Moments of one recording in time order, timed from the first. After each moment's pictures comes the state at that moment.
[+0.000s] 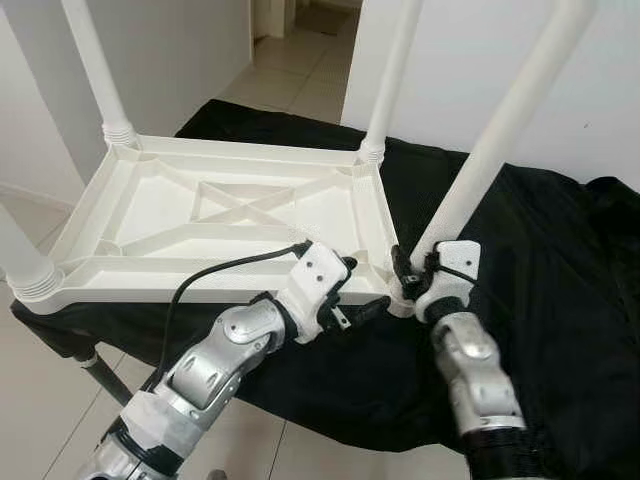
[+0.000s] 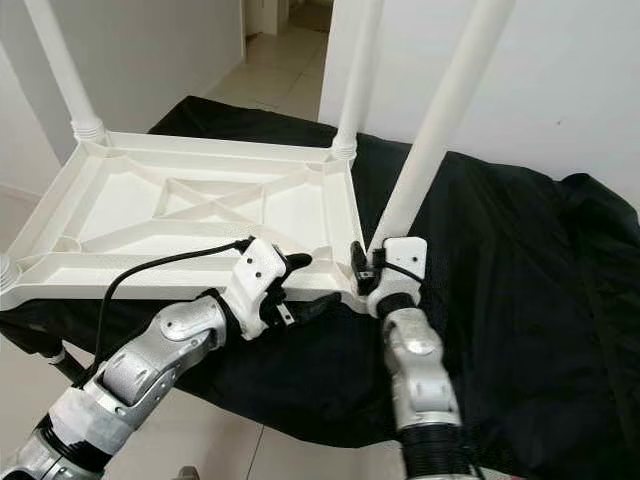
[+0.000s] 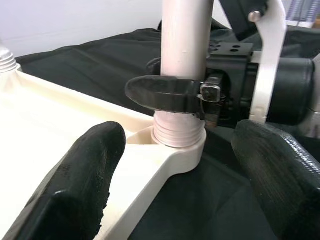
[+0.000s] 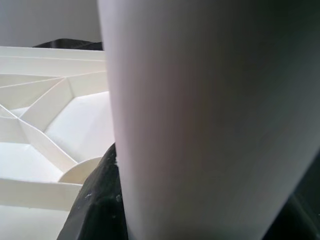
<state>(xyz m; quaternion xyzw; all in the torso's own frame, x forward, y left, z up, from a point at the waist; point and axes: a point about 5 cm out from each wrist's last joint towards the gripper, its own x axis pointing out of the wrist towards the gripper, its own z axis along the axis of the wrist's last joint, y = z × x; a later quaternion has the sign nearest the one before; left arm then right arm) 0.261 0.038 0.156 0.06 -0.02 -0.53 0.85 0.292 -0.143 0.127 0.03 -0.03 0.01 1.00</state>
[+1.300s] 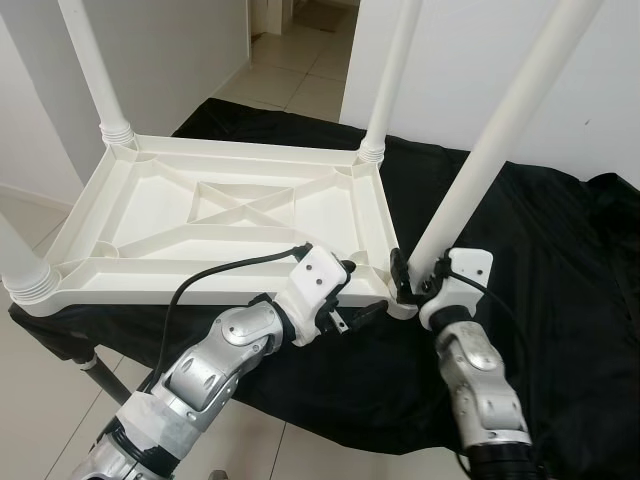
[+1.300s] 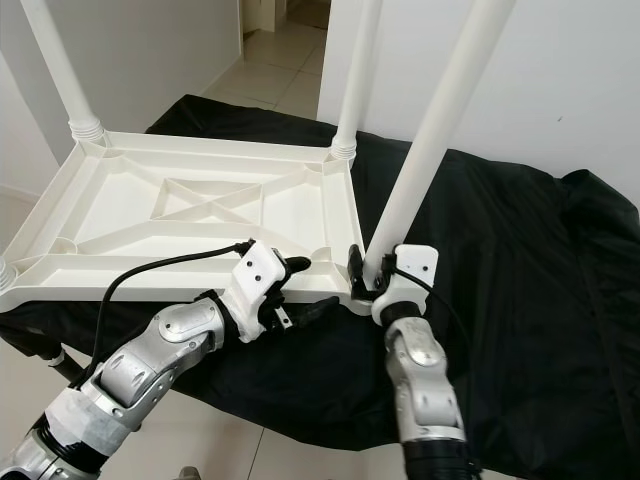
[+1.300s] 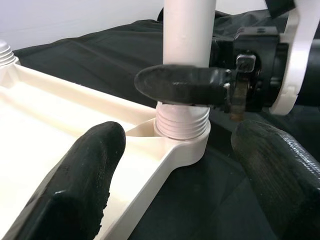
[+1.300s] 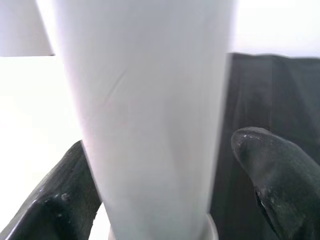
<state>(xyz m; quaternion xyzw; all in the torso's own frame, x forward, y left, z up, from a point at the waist) 0.260 0.039 0.152 0.07 -0.01 -0.53 0.84 0.282 -0.164 0.128 0.04 -0.05 0.10 0.99</state>
